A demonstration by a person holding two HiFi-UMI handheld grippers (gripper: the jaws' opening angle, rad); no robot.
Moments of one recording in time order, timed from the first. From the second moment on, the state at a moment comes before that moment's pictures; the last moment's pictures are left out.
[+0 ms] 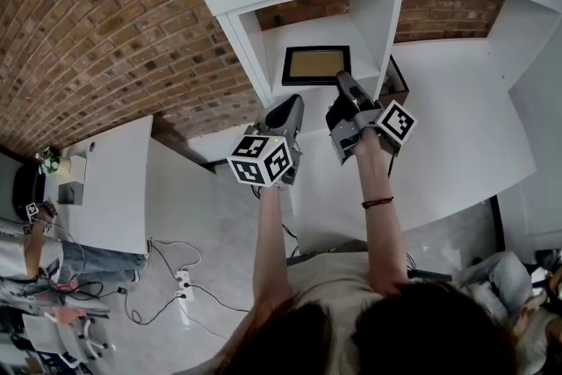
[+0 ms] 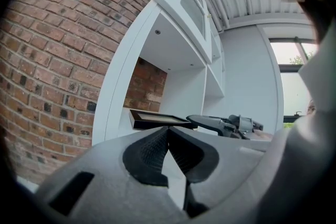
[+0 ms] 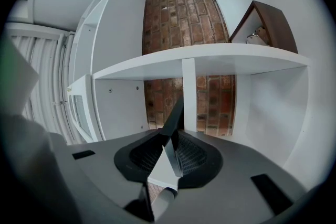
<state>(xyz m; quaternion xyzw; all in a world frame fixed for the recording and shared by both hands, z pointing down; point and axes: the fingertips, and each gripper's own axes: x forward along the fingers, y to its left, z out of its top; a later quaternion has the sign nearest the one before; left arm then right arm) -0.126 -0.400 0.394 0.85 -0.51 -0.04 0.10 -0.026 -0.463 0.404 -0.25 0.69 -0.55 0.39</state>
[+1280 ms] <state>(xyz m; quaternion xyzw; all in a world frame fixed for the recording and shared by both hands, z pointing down) -0.125 -0.400 0.397 0.85 -0.51 -0.04 0.10 -0.025 -0.462 0.407 -0.26 0.68 -0.56 0.39</state>
